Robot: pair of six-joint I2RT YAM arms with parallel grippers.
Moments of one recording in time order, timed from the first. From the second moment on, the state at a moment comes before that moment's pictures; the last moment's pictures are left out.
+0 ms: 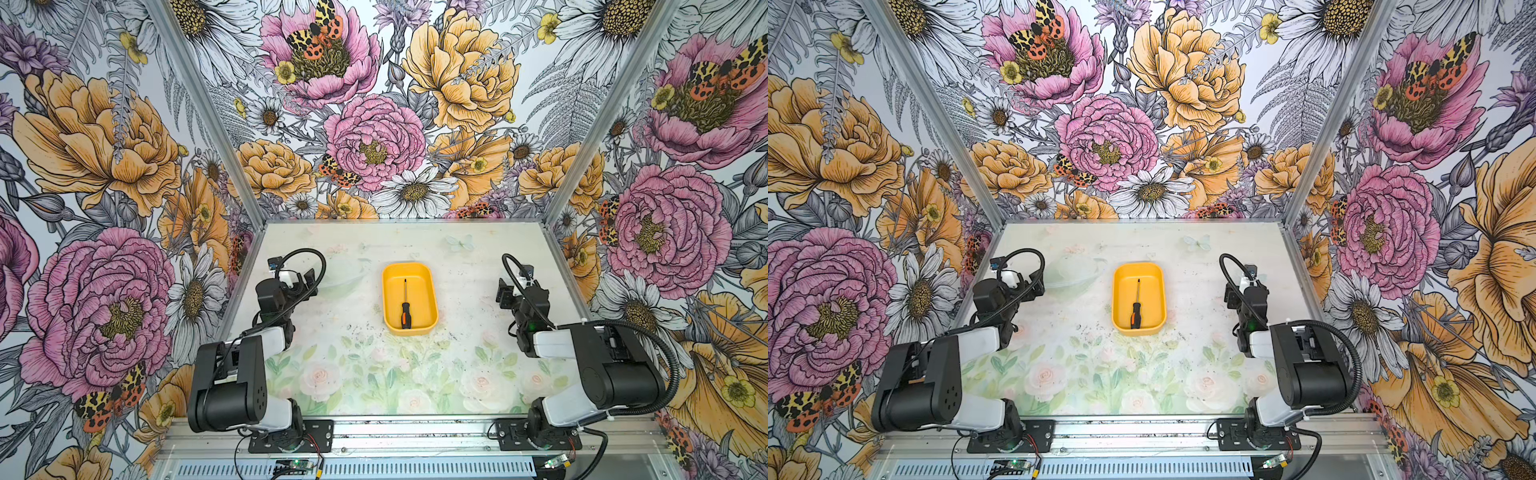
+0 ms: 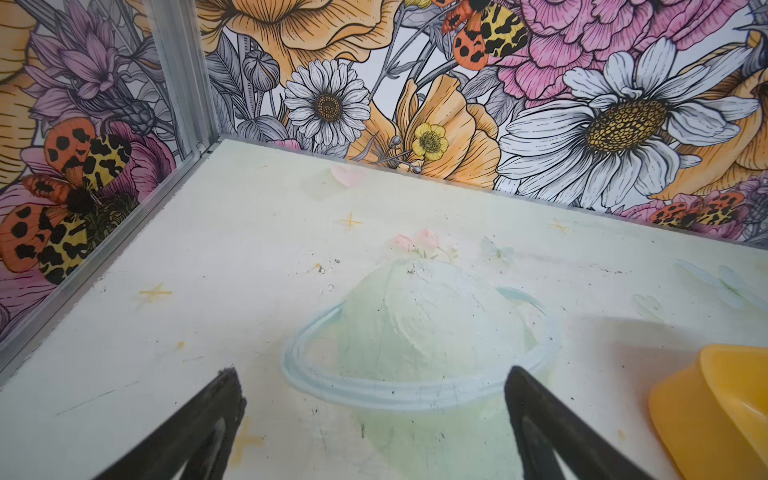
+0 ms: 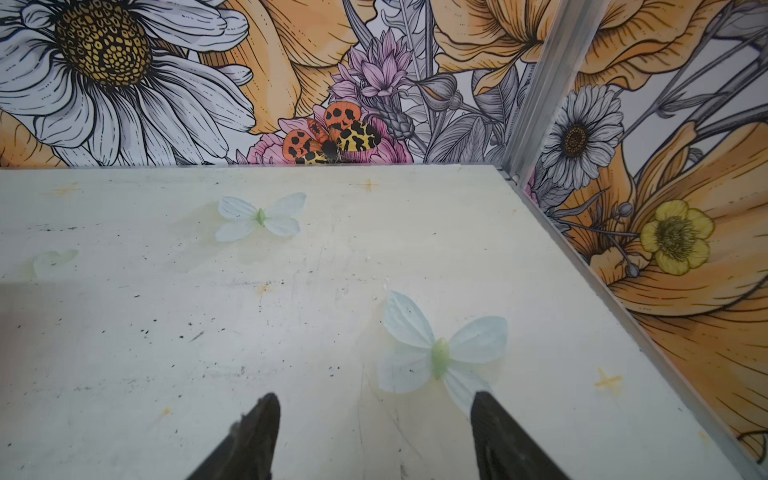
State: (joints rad) left arm 0.16 1.46 0.46 0.71 0.16 -0.16; right arm 0.00 1.53 0.36 0.86 0.12 0.00
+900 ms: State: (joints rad) left arm 0.06 1.56 0.36 0.97 0.08 -0.08; right arm 0.00 1.53 0.37 0.86 0.13 -0.01
